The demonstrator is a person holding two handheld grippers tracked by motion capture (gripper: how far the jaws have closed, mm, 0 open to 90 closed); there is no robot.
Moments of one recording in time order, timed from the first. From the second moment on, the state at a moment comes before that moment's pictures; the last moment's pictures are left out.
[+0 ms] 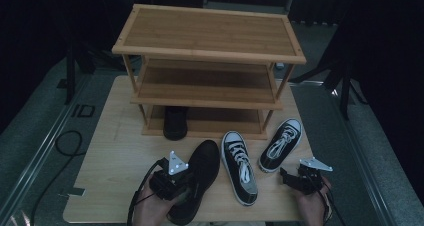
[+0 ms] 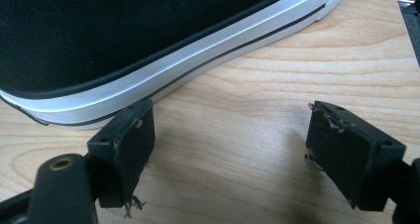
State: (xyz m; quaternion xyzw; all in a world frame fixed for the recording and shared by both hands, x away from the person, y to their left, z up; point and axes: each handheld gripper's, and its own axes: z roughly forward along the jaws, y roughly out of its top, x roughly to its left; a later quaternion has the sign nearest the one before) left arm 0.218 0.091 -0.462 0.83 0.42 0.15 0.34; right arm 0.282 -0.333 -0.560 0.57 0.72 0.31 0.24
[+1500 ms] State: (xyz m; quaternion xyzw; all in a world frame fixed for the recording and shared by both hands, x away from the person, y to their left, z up) left arm 0.255 0.085 -0.439 0.83 0.42 0.16 0.35; right arm 0.282 -0.333 -0.560 0.57 0.72 0.31 0.24
